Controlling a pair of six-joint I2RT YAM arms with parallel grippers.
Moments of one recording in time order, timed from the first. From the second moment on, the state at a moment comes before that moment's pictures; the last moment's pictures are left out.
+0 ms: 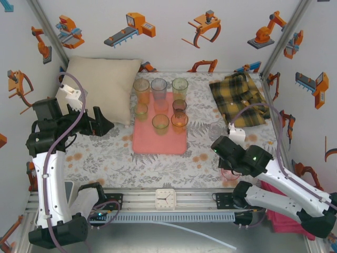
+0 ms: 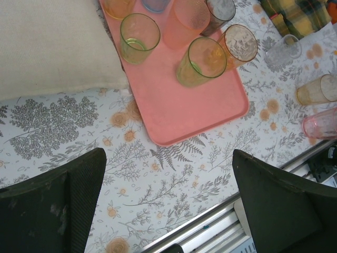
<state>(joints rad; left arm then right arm) 0.15 0.92 1.21 -0.96 0.66 0.12 0.91 0.80 0.85 -1.25 0.46 0.91</state>
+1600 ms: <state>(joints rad) 0.15 0.91 1.21 -0.96 0.66 0.12 0.91 0.90 0.69 -1.12 0.37 0.95</state>
